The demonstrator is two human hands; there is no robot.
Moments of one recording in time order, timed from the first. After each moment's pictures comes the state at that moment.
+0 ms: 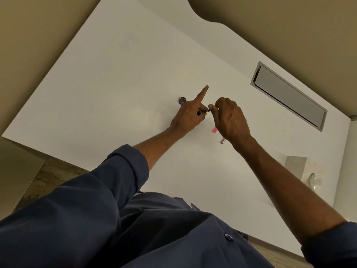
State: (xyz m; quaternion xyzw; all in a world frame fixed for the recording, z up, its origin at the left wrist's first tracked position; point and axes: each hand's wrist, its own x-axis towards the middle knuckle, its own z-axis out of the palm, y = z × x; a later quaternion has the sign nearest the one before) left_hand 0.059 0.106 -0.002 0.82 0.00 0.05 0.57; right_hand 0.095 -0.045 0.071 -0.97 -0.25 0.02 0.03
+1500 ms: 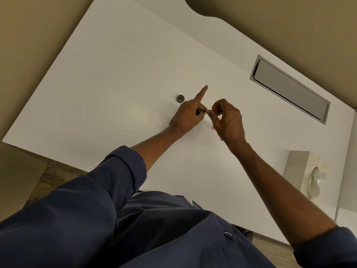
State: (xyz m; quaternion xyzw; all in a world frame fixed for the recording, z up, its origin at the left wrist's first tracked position) left_hand 0.057 0.103 -0.003 0.82 0.00 0.01 0.57; right_hand 0.075 -0.049 0.067 -0.96 -0.13 0.06 0.24
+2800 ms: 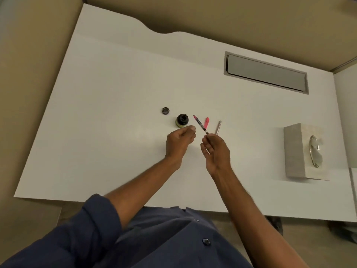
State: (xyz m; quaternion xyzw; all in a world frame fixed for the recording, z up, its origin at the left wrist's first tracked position) left_hand -0.016 0.081 0.048 0.53 0.29 -0.16 0.79; right_hand -0.030 -0.038 0.073 -0.48 0.43 0.06 0.76
